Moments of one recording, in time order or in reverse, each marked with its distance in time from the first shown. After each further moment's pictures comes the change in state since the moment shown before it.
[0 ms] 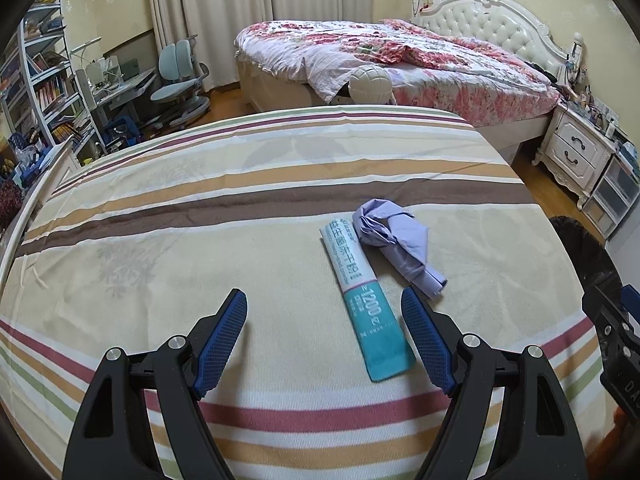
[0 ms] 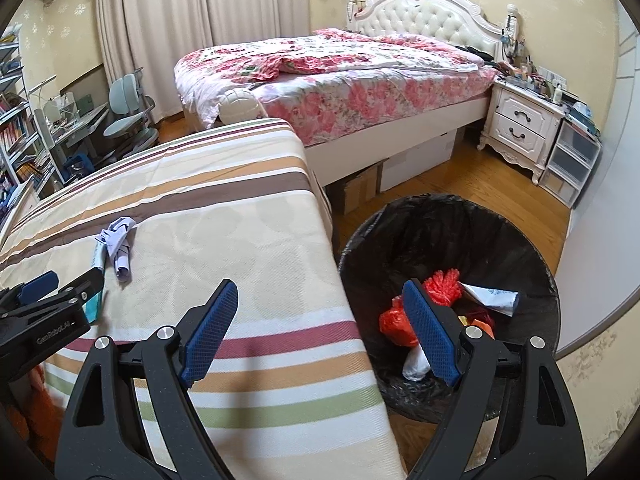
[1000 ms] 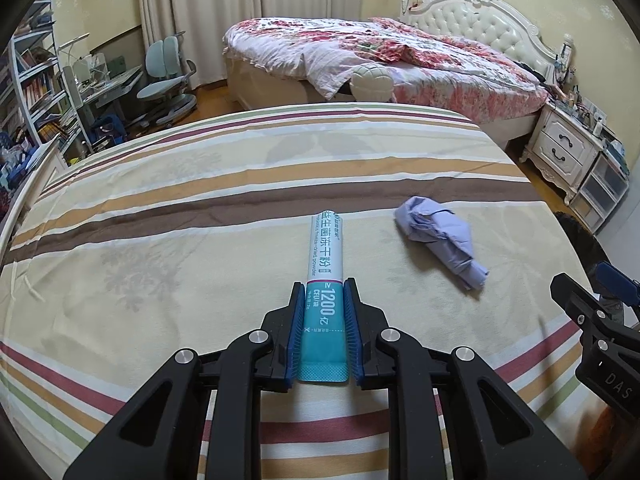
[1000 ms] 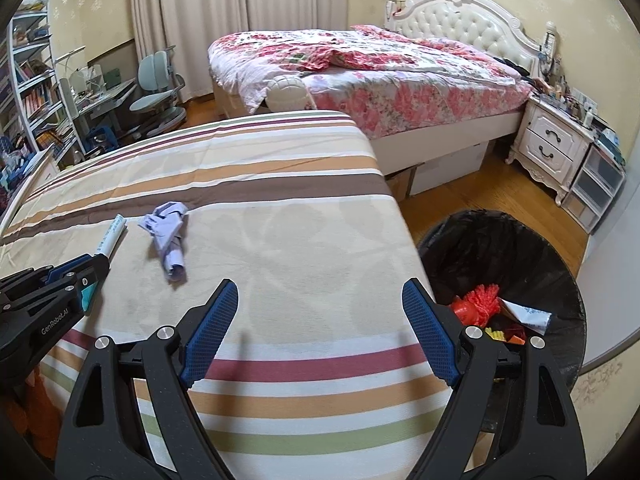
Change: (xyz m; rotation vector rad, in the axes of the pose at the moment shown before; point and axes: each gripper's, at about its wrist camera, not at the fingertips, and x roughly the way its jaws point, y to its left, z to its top) left arm 0.000 0.043 -0.005 0.009 0.006 -0.059; right arm 0.006 0.057 0.003 -0.108 0.027 0.066
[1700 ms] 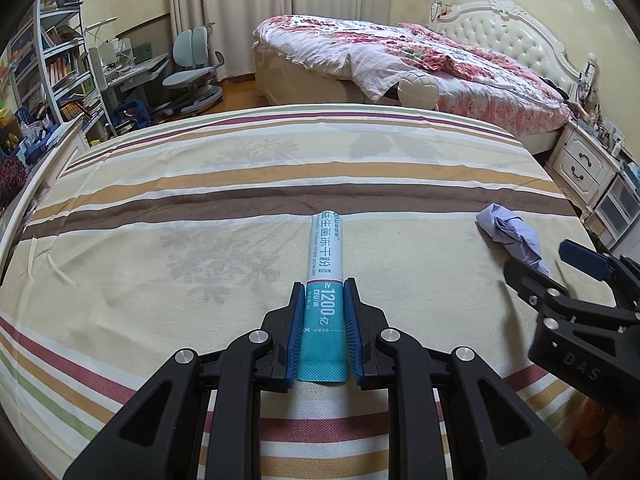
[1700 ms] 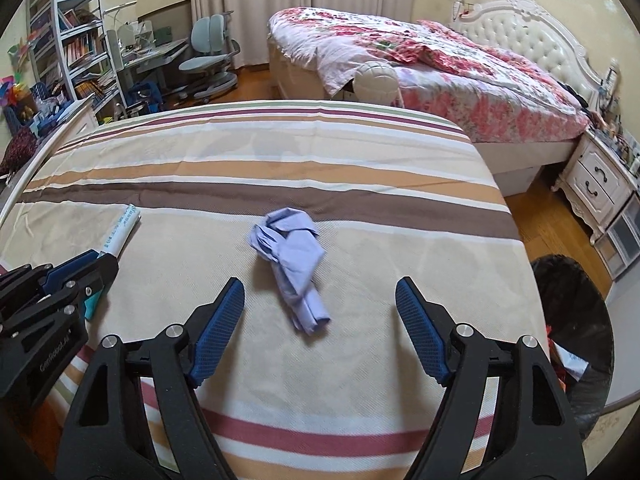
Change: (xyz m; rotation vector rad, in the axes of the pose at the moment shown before) left arm -0.003 0.053 -0.006 -0.065 -0.005 0.041; right arm 0.030 0.092 0.019 -0.169 0.076 0.104
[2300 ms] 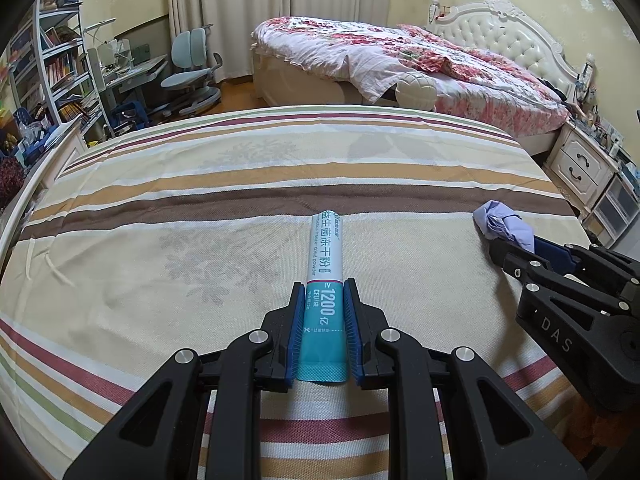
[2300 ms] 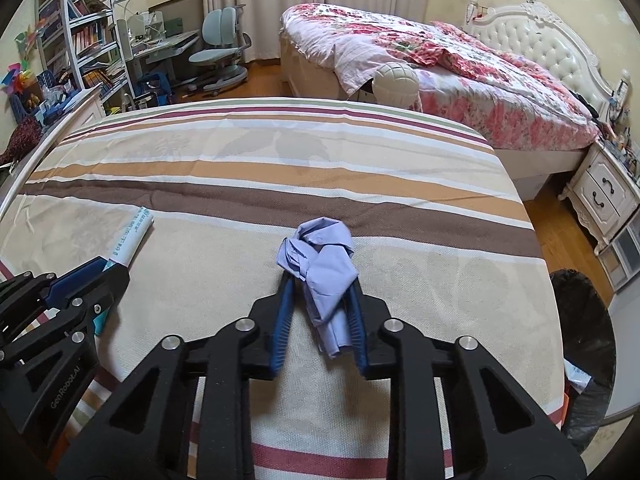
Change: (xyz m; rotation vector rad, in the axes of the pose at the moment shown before) left arm -0.001 -0.001 -0.001 0.003 -0.006 -0.006; right arm 0.005 0.018 0.005 -0.034 0.007 0.016
